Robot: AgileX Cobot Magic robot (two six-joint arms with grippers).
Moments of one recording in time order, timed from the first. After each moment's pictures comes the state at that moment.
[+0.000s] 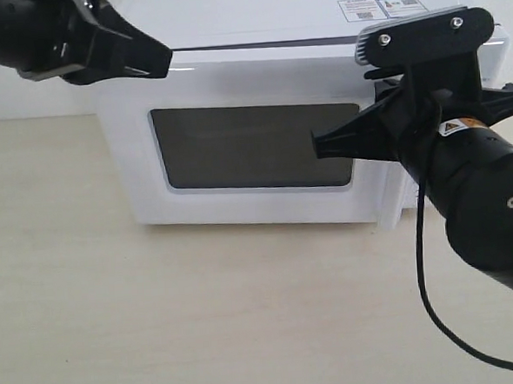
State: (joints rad) left arm -0.44 1.30 -1.13 -0.69 0.70 0.72; right arm 0.80 1.48 -0.63 1.06 -0.87 -0.82
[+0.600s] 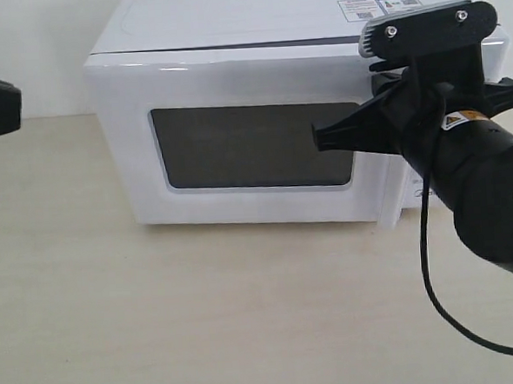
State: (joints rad) left arm -0.44 0.76 -0.83 -0.65 0.70 0.65; right arm 0.75 1.48 -0.63 0.97 -0.83 -0.75
